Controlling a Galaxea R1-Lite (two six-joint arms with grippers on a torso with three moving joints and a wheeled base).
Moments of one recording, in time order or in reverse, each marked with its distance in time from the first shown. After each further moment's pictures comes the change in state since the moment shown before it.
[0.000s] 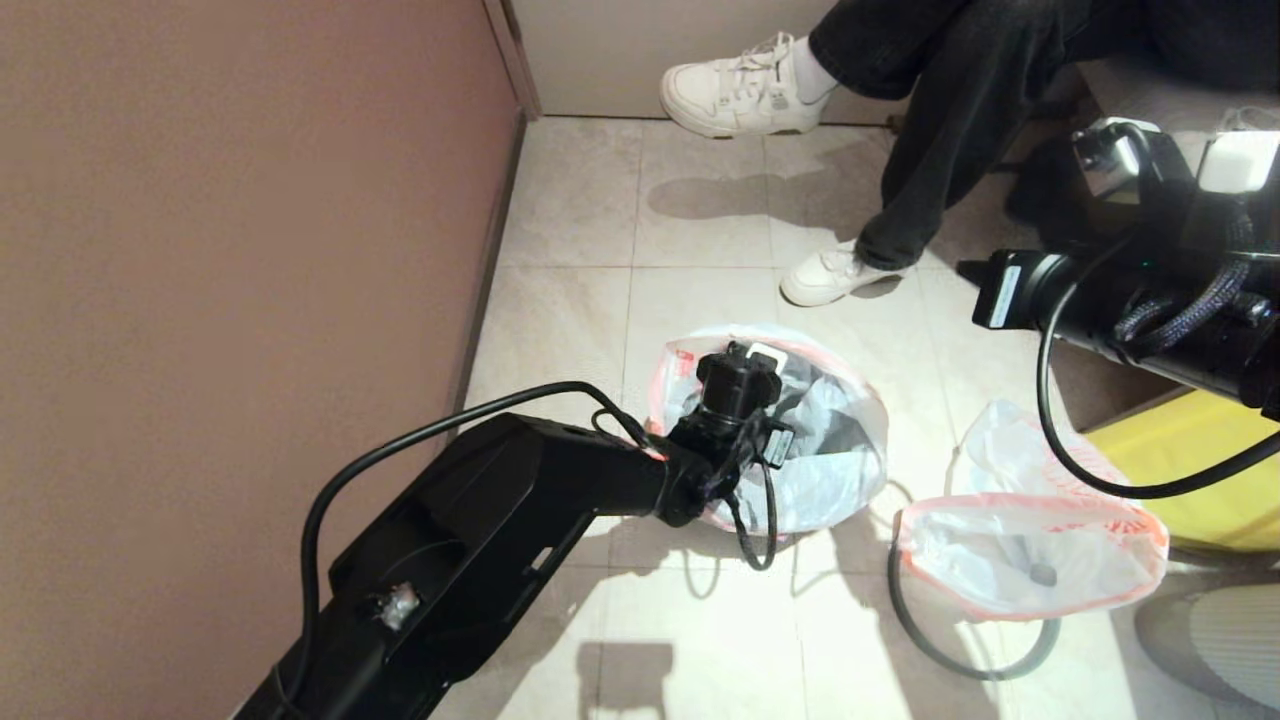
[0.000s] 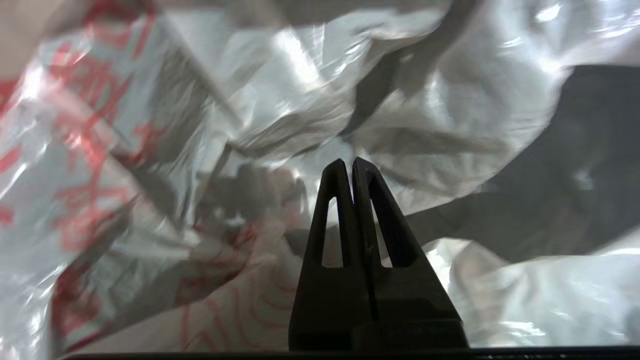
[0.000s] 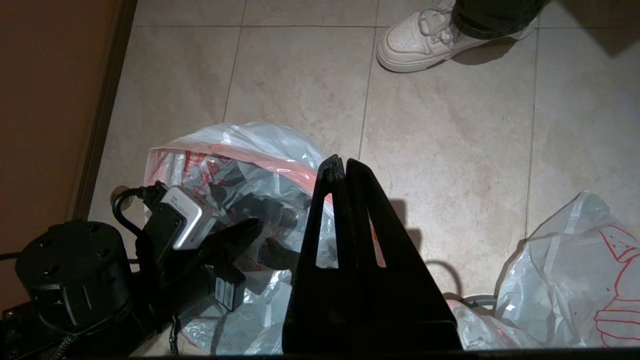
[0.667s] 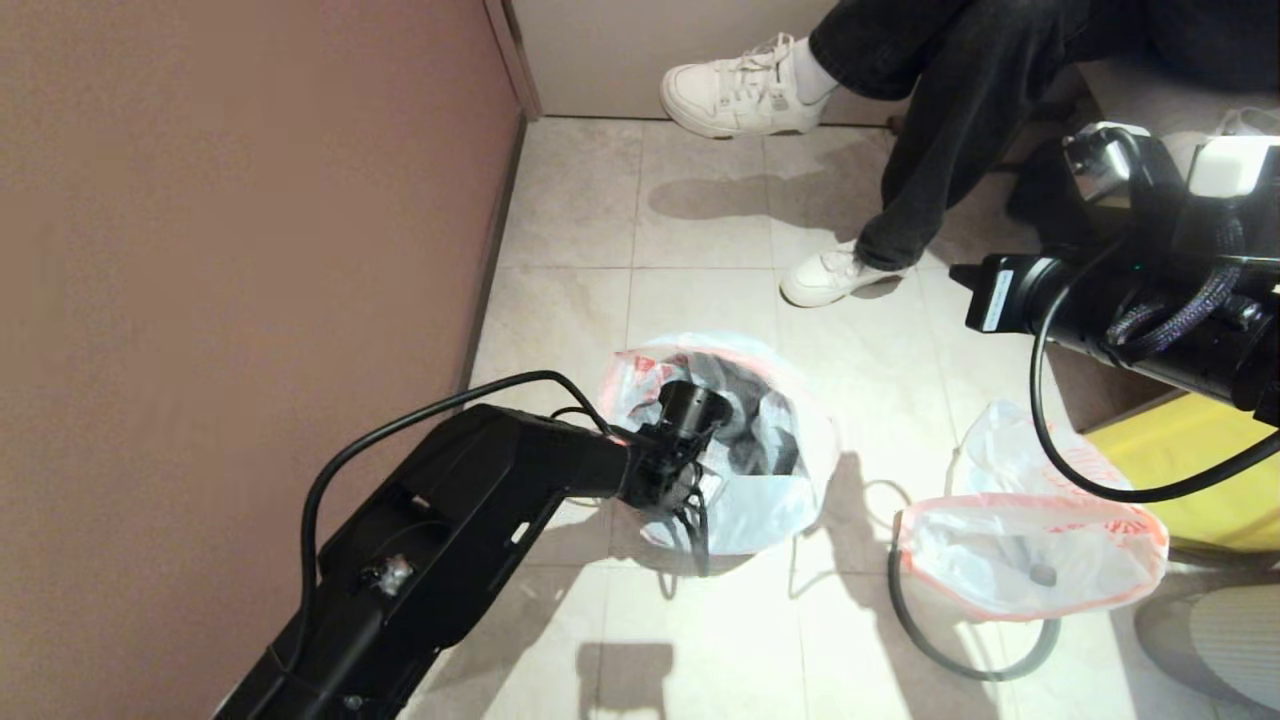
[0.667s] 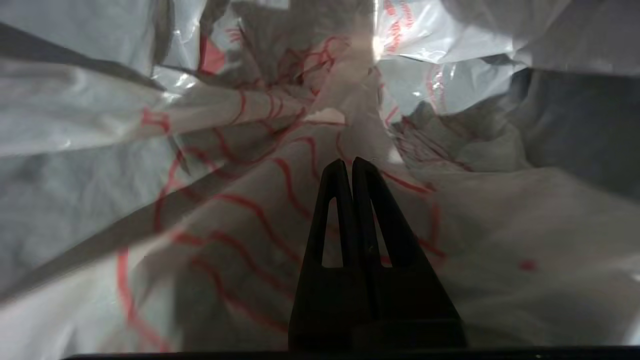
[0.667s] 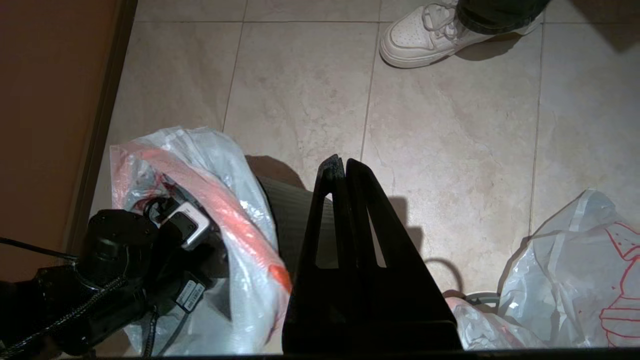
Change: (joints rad) left arm 0.106 0.019 -0.007 0.412 0.110 0.063; right arm 0.010 0.006 0.001 0.000 0.000 0.000
